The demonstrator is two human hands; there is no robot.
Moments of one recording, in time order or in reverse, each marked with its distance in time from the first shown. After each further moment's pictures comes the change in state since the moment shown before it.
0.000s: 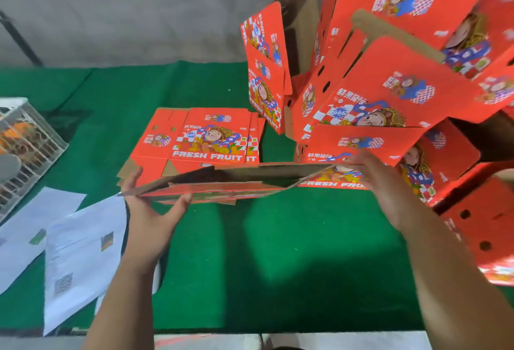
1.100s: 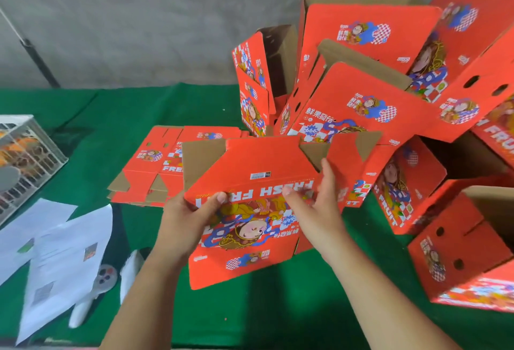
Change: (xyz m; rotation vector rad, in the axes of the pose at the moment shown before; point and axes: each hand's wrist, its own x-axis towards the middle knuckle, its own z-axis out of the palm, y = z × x) left_hand -0.035 0.090 0.107 -0.129 -0.172 -0.131; right_hand -0.025 0.019 0.048 0.048 0.086 -0.309
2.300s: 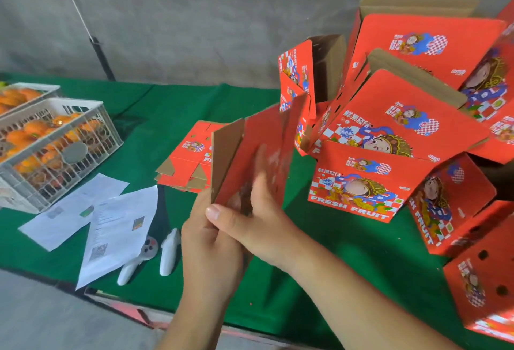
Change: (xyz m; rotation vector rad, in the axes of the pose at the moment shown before) left_hand -0.102 0.050 -0.005 0.035 0.295 0.280; right_hand -0.085 -0.096 0.105 0.044 -0.641 -0.192
